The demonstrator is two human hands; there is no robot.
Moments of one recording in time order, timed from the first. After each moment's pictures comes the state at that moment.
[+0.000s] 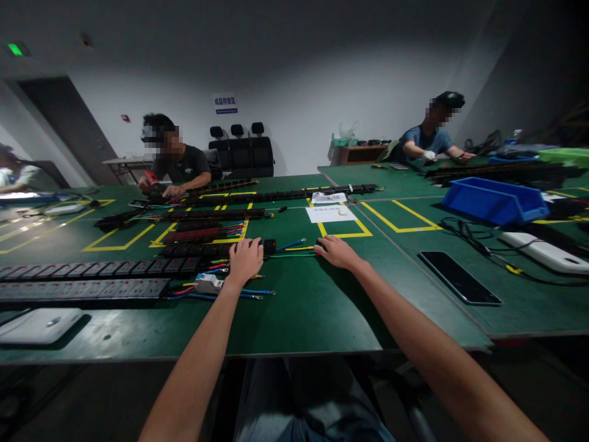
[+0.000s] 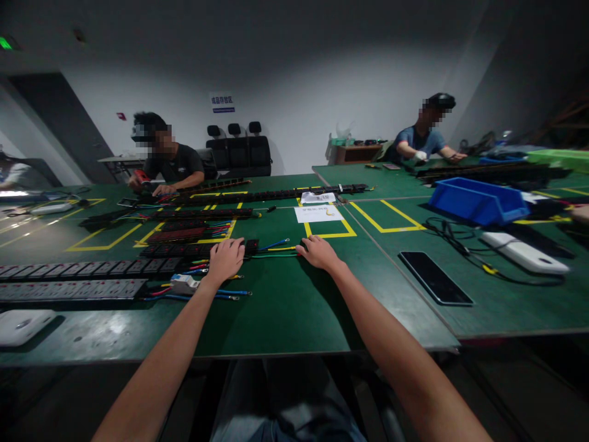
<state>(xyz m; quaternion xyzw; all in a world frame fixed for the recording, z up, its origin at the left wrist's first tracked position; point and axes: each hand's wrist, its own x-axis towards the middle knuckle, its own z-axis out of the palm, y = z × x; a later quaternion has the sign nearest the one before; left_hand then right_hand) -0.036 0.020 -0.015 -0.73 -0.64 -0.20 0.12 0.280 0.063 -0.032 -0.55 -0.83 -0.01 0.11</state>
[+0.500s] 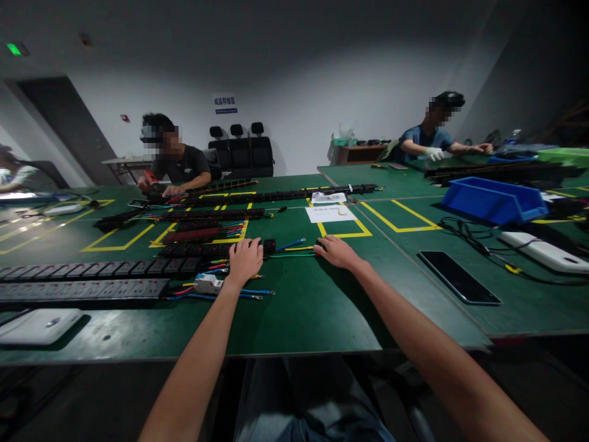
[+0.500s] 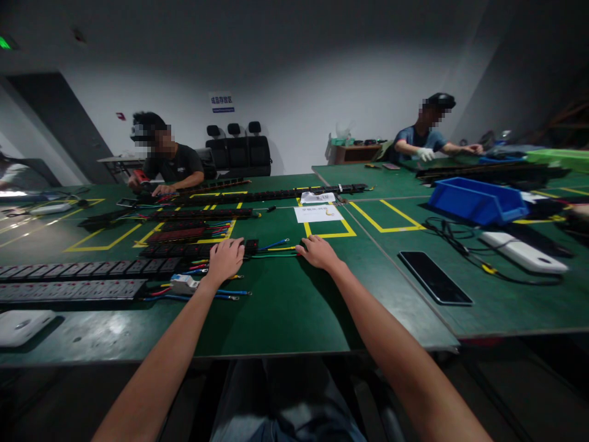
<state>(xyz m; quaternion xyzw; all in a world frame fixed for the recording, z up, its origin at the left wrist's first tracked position) -0.036 0.019 -0.013 -0.73 -0.64 -0.20 0.11 0.281 0.064 -0.032 -0.55 -0.83 0.00 0.11</state>
